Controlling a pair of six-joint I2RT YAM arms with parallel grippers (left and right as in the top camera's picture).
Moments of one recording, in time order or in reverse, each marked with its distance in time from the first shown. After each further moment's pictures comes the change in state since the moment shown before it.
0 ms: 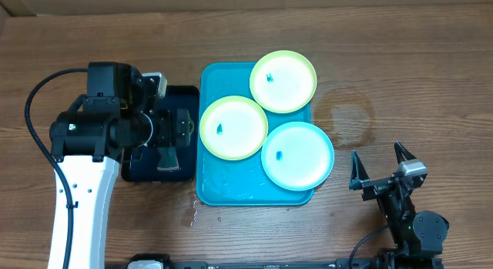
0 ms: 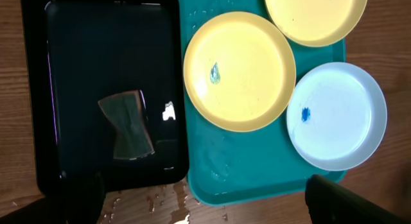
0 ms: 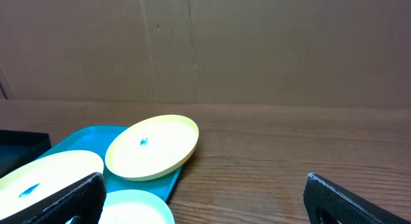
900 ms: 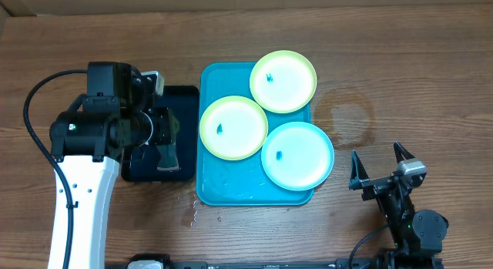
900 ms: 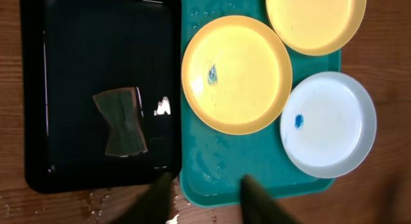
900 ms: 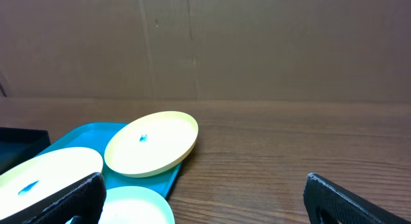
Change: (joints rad) left arm 0.000 0.000 0.000 0.006 0.006 -0.068; right arm 0.001 0.016 0.000 0.000 0.000 0.000
